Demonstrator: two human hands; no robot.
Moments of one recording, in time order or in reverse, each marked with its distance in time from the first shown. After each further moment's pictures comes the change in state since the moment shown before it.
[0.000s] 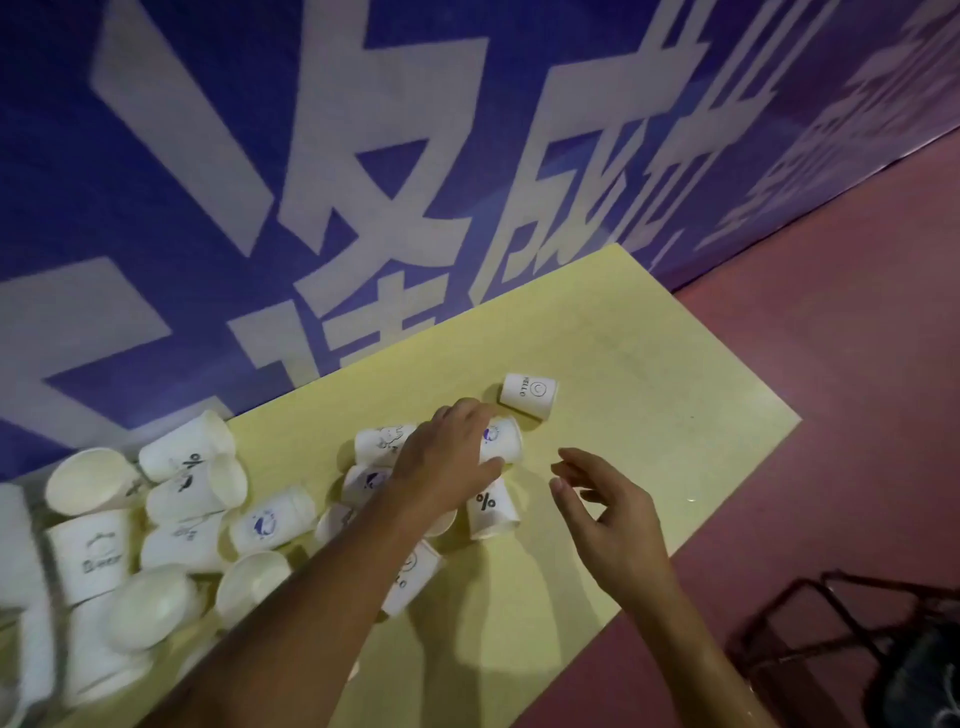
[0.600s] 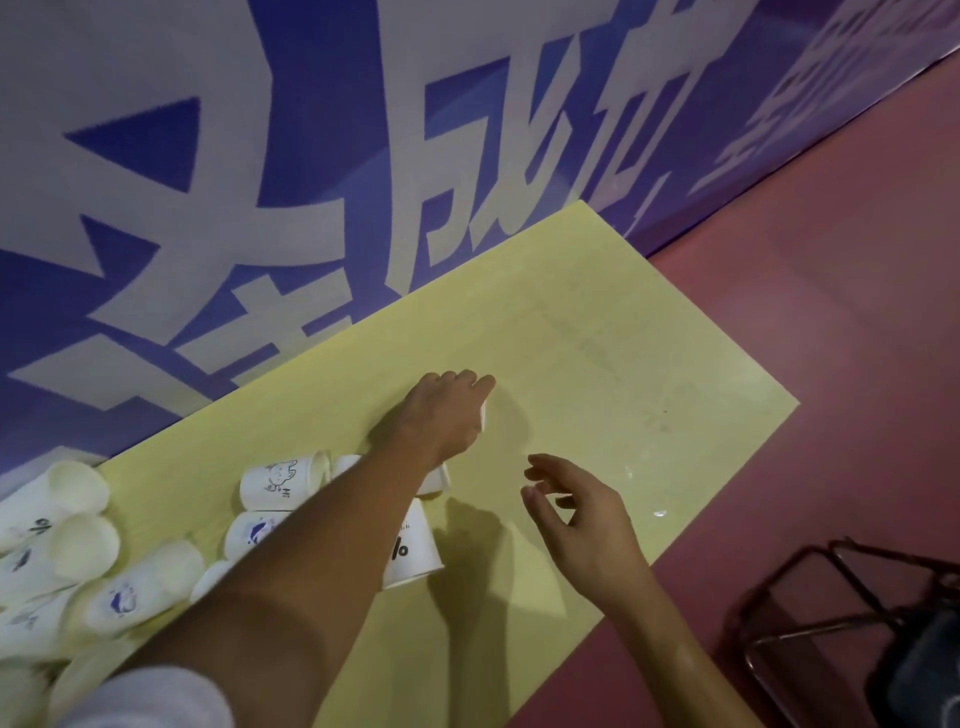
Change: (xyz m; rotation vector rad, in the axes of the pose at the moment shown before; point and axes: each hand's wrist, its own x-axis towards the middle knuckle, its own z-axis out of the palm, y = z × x) left_hand 0.180 0.036 0.081 0.423 -0.154 0.119; right_hand 0.087 0.094 -0.048 -0.048 -0.148 0.084
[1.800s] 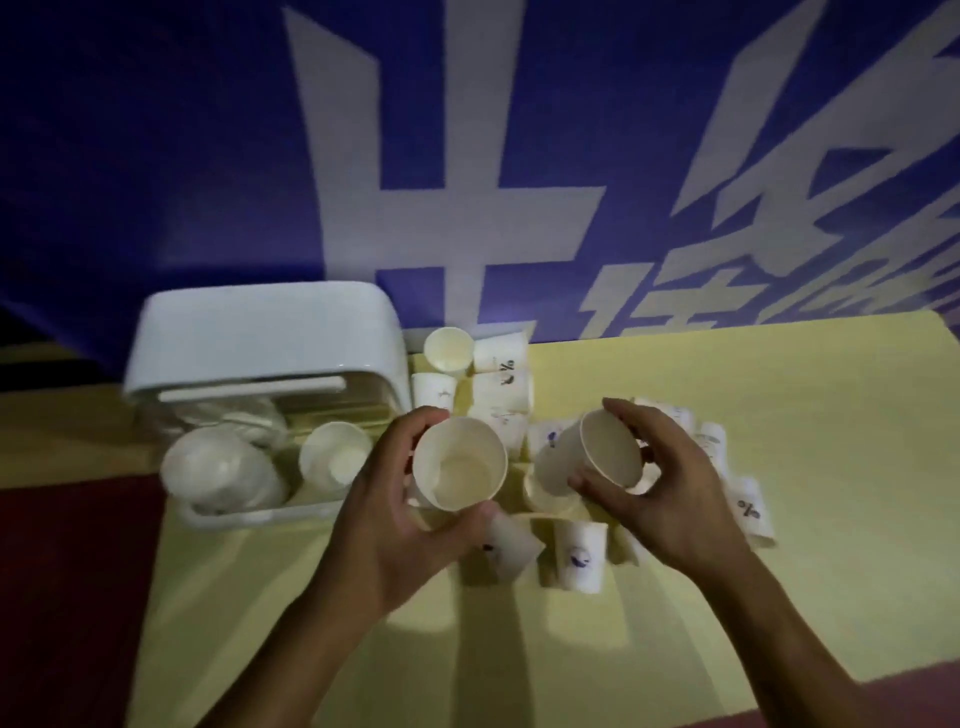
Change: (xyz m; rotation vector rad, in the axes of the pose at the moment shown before) left_hand -0.566 -0.158 -0.021 -1.061 0.787 -0.611; right_hand -0.137 -0.239 0.242 -0.131 -0.253 -0.576
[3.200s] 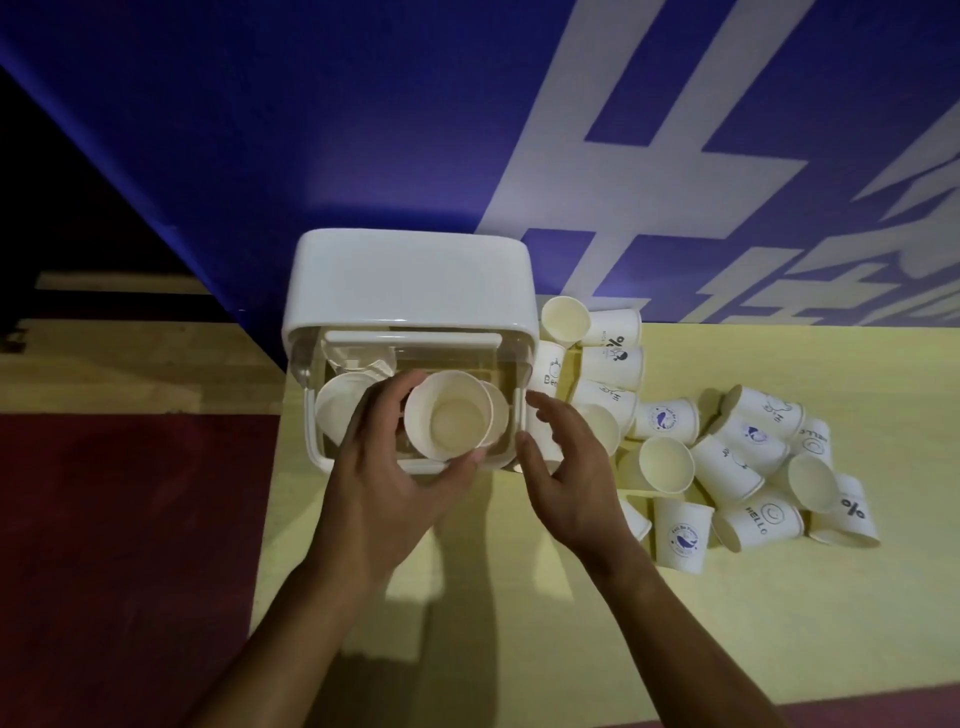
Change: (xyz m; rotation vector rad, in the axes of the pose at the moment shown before) left_hand -0.032 -0.079 -0.120 0.095 0.262 0.004; right_hand -0.006 -0.084 0.212 0.033 -0.026 -0.031
